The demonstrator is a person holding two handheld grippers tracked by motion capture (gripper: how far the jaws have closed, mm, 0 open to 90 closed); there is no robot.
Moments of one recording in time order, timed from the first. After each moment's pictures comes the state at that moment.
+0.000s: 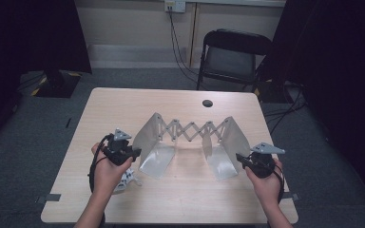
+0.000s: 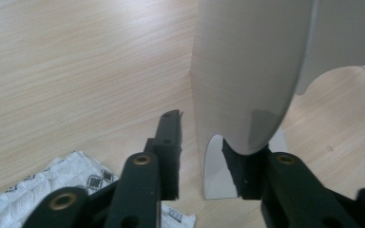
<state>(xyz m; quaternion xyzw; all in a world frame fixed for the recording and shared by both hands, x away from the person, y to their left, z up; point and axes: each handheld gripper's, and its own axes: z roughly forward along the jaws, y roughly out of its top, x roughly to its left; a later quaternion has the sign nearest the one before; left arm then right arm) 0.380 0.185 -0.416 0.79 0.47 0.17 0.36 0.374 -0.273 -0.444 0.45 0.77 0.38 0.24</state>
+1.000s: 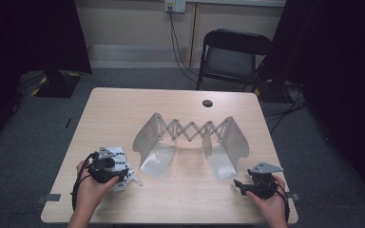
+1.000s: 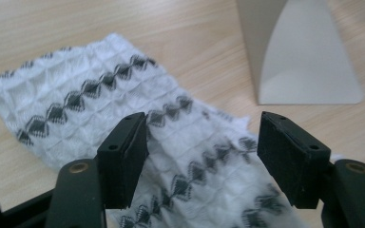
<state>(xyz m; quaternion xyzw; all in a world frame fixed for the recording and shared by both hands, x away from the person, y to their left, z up) 0.351 0.233 -0.468 0.80 0.49 0.16 0.31 0.335 -0.287 -0.487 0.43 0.81 0.34 0.19</state>
